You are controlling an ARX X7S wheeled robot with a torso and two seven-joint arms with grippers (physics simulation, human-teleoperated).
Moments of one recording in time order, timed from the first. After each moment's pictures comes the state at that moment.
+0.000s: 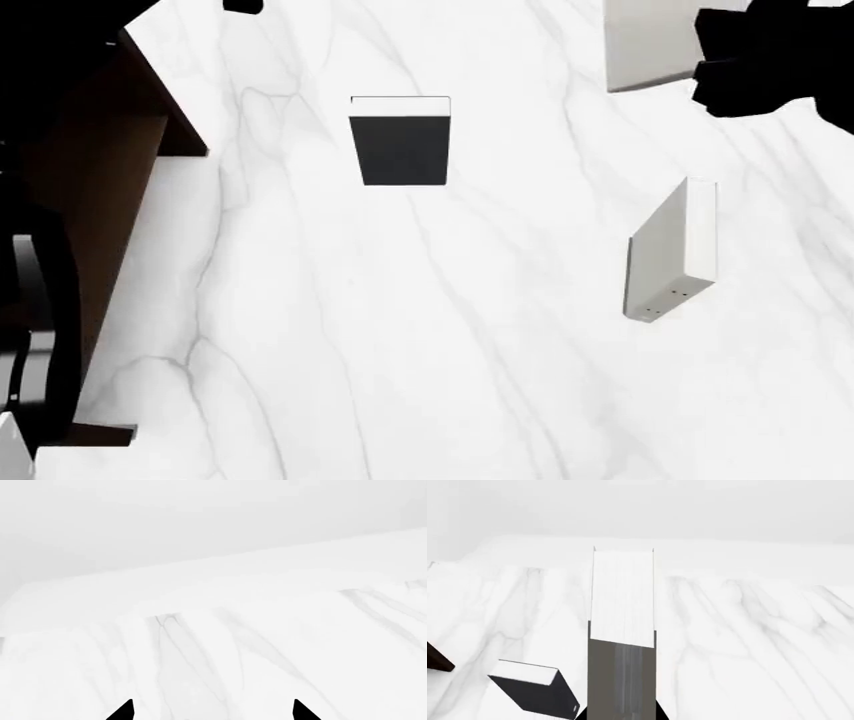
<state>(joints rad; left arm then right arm) -1.56 -0.31 0.26 -0.31 -0.36 -1.11 -0.01 1.37 0.67 0.07 -0.18 1.63 1.51 0.74</state>
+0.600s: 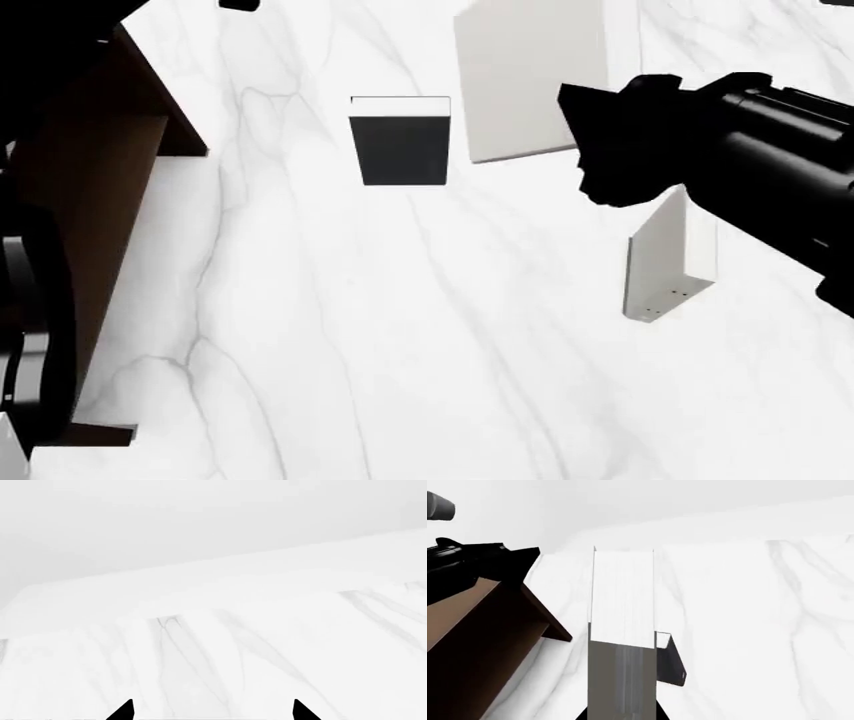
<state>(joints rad) -1.56 -0.32 0.26 -0.27 -0.37 -1.14 -0.03 1.22 0.60 -0.03 -0.33 2.17 1.25 1.11</state>
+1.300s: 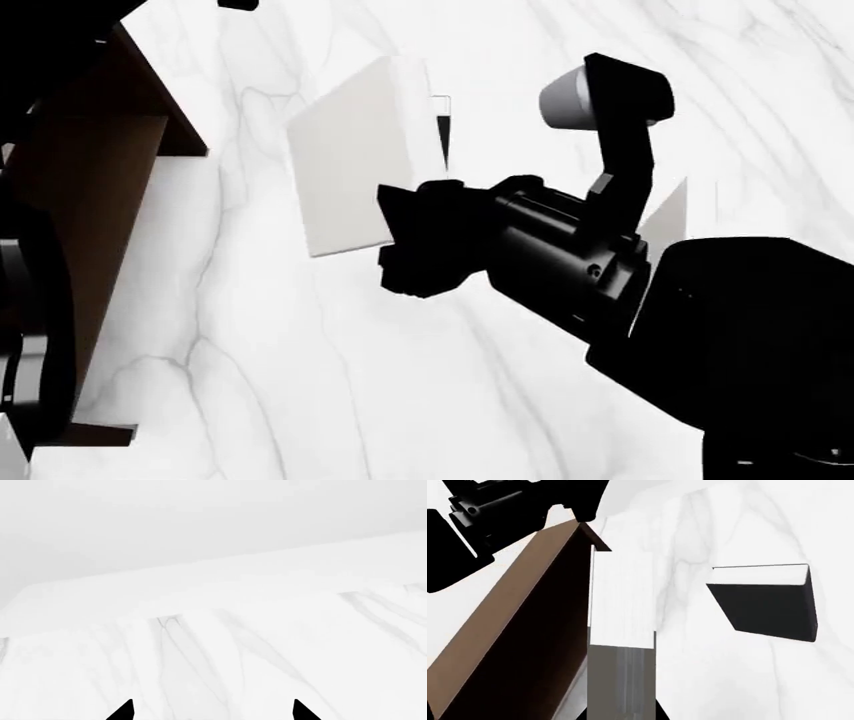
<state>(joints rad) -1.55 -0.33 0.25 -0.24 -0.39 -1.16 -0.04 1.03 0.29 -0.17 -0.39 2.05 1.12 1.09</state>
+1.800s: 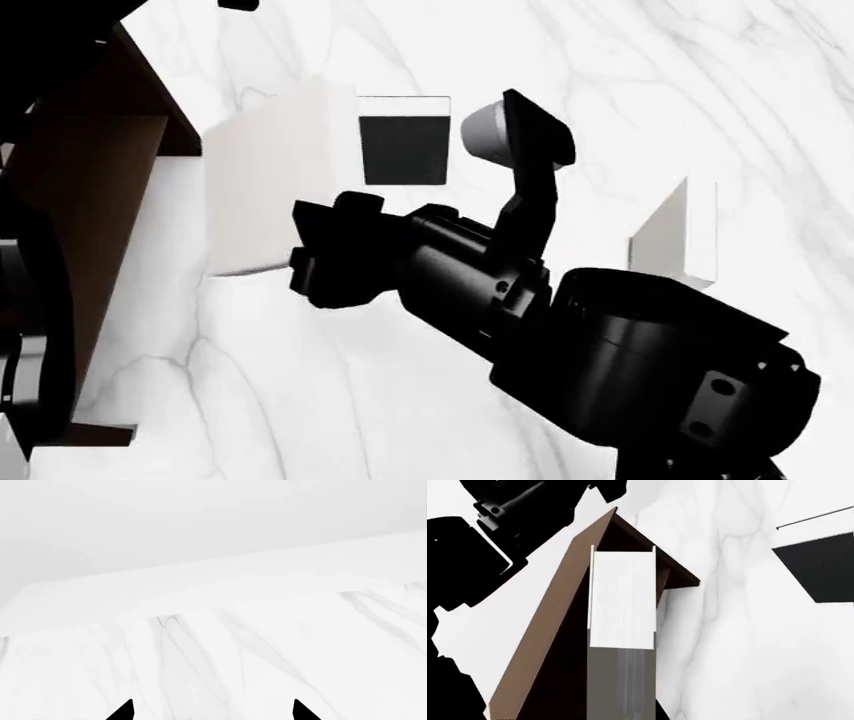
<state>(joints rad) -1.55 -0.33 0.25 -0.24 -0.40 -1.16 -0.05 0.91 0.09 -0.22 -0.39 1.94 0.98 1.03</state>
